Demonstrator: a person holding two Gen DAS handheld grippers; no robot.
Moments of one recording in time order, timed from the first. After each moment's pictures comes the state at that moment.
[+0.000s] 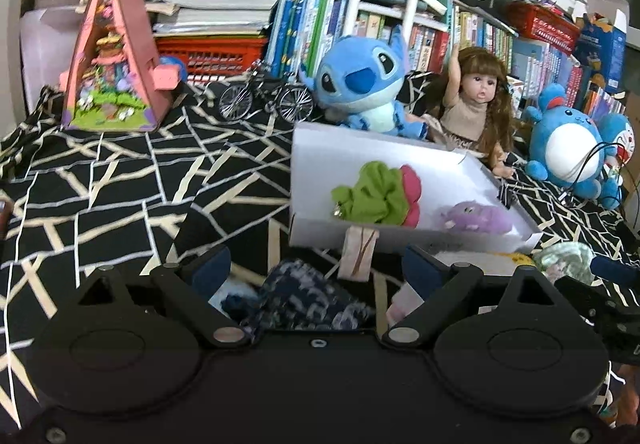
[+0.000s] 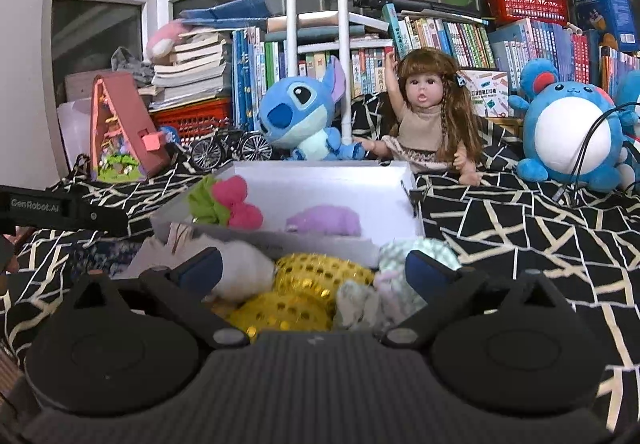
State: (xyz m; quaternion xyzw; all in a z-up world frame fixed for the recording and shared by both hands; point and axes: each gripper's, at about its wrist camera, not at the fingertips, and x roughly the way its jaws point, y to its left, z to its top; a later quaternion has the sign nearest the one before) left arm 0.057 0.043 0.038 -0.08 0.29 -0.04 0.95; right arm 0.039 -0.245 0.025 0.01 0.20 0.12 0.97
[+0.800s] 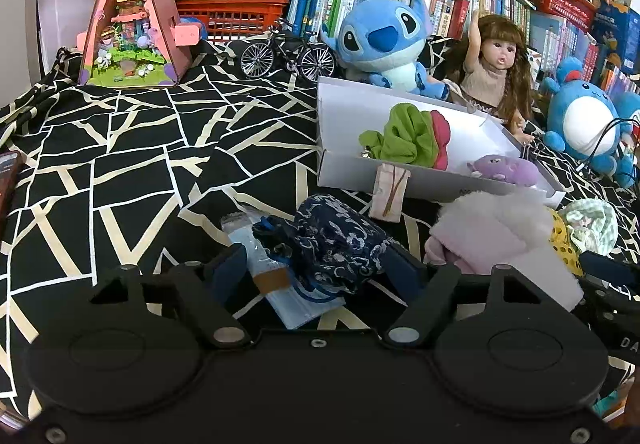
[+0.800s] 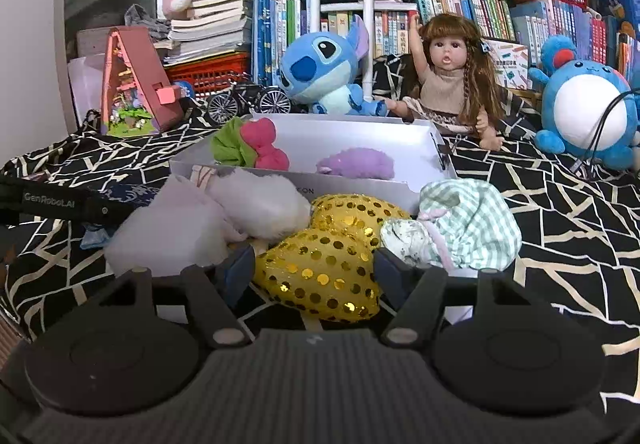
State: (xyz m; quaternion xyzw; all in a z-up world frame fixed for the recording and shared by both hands) left arm 0.045 0.053 0.004 -0.08 0.32 -0.03 0.94; right arm 0.032 -0.219 0.000 -0.01 0.25 0.13 0.96
